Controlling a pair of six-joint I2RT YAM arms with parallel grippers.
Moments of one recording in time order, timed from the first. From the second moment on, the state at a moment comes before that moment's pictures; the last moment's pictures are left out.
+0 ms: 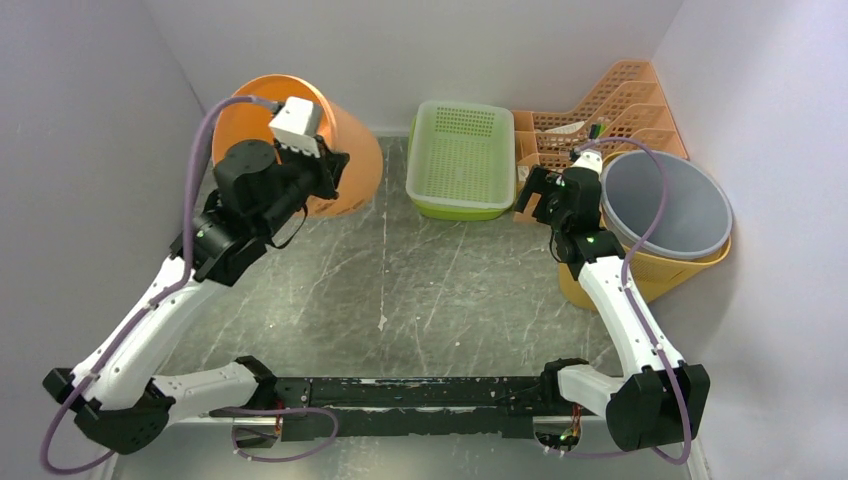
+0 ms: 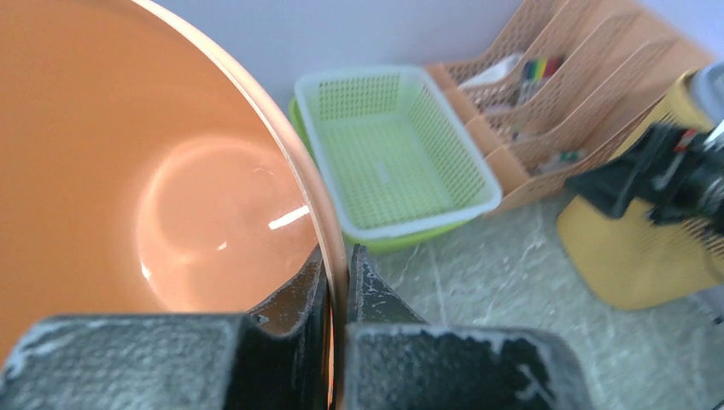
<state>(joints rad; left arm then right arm) -0.67 1.13 1.41 -0.42 -0.22 -0.14 0.14 1.11 0.95 -0.27 0.17 0.32</state>
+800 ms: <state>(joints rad) -0.64 1.01 0.79 0.33 0.37 -0.79 0.14 1.14 0.99 -0.27 0.29 0.37</state>
